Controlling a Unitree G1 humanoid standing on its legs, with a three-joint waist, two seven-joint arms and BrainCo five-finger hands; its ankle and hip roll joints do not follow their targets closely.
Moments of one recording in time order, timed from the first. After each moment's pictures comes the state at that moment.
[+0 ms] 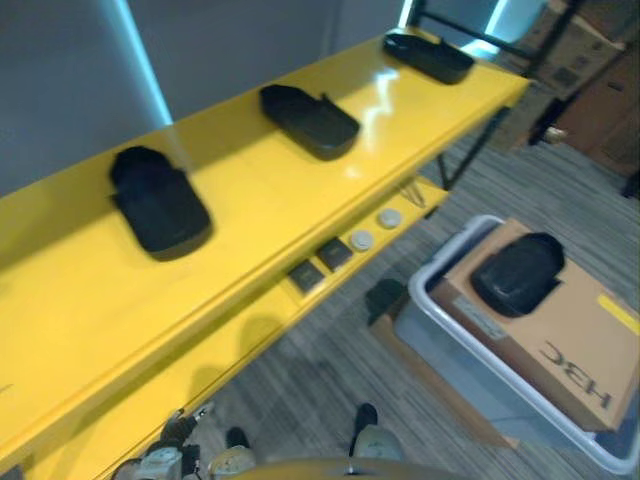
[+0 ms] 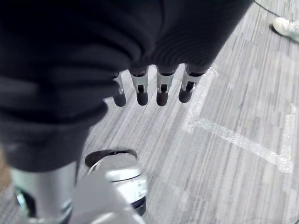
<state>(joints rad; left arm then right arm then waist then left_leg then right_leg) -0.01 0.25 -0.24 1.23 -0.42 -0.11 0.13 0.00 -0.23 0.09 1.30 0.46 0.19 -0.02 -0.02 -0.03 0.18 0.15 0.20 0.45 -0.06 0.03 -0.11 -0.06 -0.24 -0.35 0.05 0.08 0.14</state>
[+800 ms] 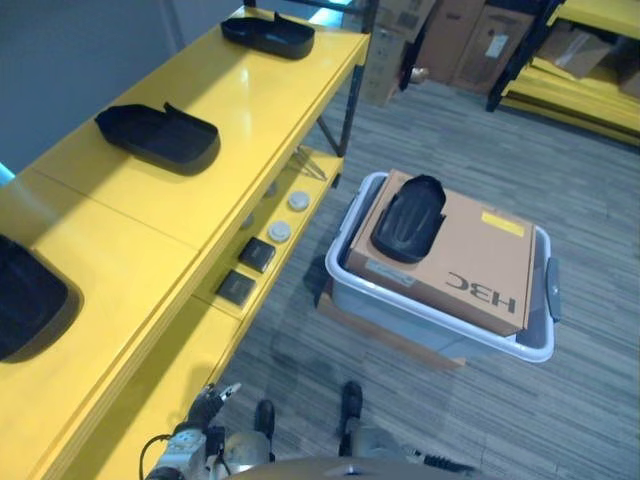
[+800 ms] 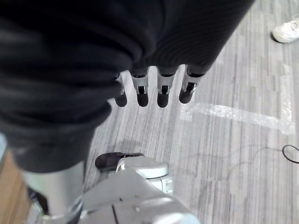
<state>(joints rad) -0.02 0.21 -0.30 1.13 -0.39 -0.14 0.12 0.00 -0.23 0.15 1.27 0.45 0.17 0.00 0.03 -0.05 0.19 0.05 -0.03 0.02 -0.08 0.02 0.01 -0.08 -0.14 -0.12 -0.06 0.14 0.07</state>
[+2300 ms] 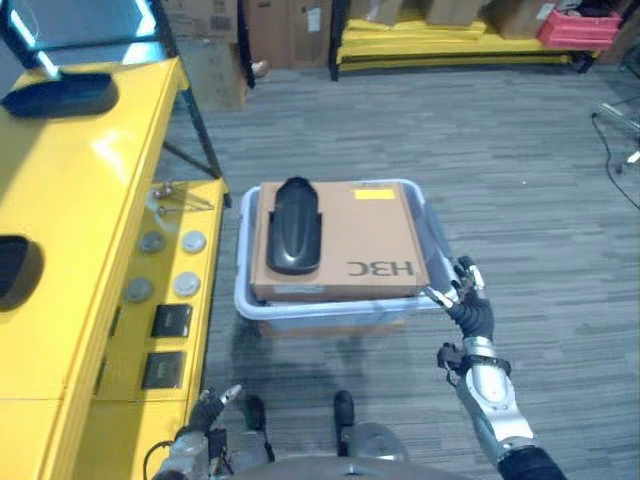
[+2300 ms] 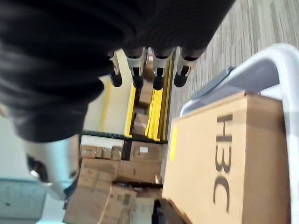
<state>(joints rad) -0.02 0.19 -0.24 1.11 -0.42 -0.15 0.14 0.06 -0.44 0.19 0.30 0.29 -0.51 -0.35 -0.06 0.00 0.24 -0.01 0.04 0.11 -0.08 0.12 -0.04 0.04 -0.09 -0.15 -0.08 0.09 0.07</state>
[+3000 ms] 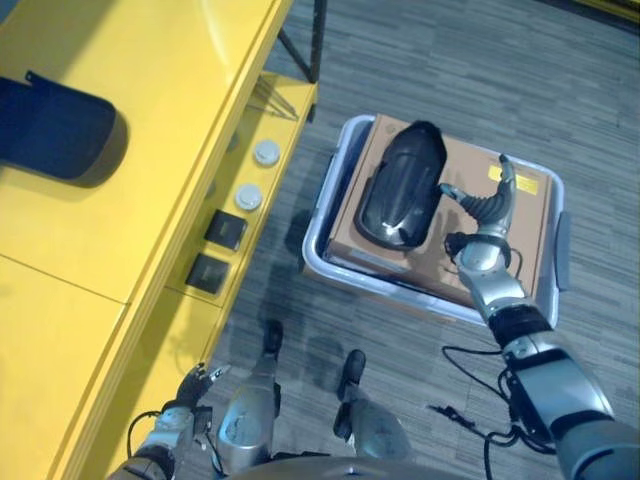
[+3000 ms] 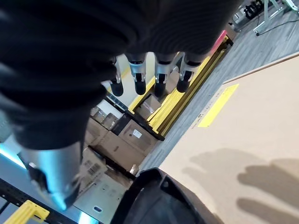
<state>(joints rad) -0.13 0.28 -0.32 1.13 -0.41 -0.14 0.10 -0.68 -0.57 0.27 0.75 0.17 -0.12 -0.65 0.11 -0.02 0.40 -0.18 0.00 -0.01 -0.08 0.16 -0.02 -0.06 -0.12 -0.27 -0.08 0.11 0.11</state>
